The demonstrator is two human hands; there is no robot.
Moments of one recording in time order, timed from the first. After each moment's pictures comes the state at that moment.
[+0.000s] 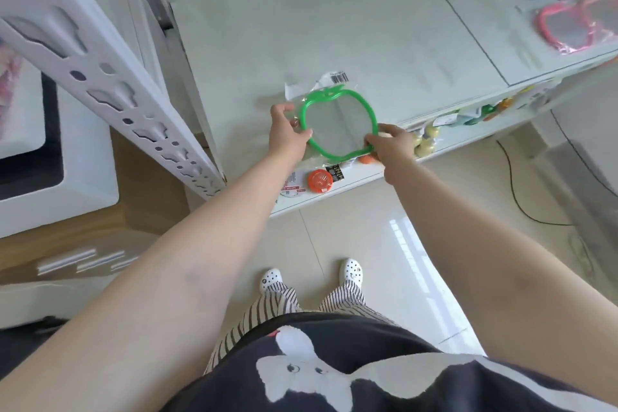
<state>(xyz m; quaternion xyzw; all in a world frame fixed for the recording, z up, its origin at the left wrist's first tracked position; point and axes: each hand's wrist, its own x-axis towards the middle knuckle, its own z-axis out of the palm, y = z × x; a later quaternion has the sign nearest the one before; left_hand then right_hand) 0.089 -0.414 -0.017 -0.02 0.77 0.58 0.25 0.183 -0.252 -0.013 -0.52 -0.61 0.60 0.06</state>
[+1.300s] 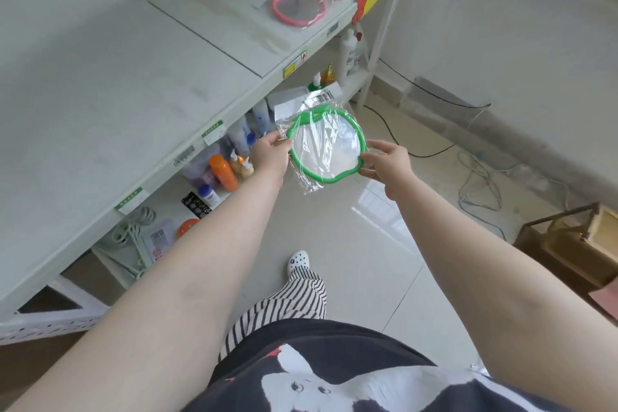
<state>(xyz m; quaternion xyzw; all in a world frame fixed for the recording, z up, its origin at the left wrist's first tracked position) 0.345 -0.058 -0.006 0.07 0.75 0.56 0.35 0.528 0.035 0.012 -0.56 -0.48 0.64 0.21</state>
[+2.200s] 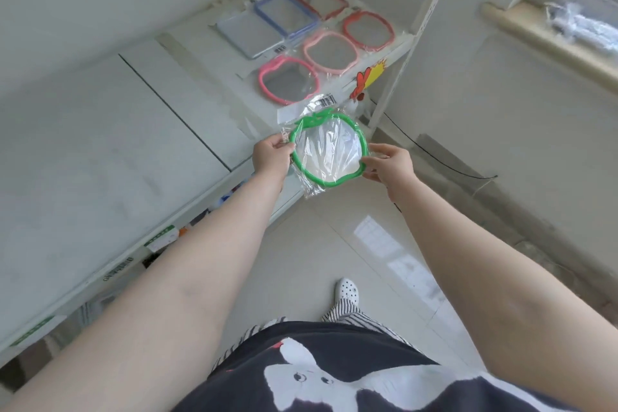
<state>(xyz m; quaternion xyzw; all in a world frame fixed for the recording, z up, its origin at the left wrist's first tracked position) 0.249 0.191 0.007 0.04 0.75 0.58 0.32 0.420 0.309 0.016 -0.55 -0.56 0.59 0.18</state>
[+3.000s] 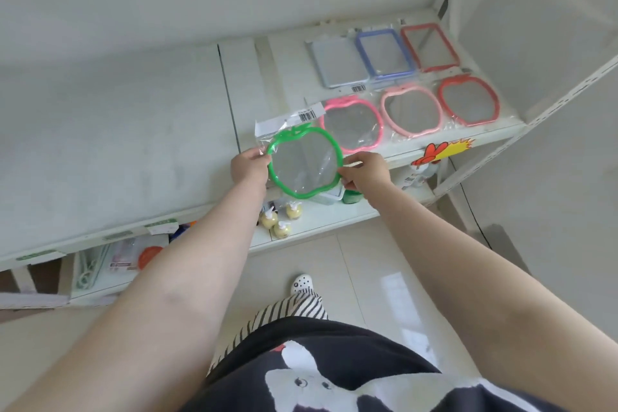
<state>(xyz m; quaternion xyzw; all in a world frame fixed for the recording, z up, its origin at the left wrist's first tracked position) 0.171 0.203 -0.001 -0.23 0.73 0.63 0.14 0.261 0.387 0.005 -0.37 -0.75 0.54 -0.04</state>
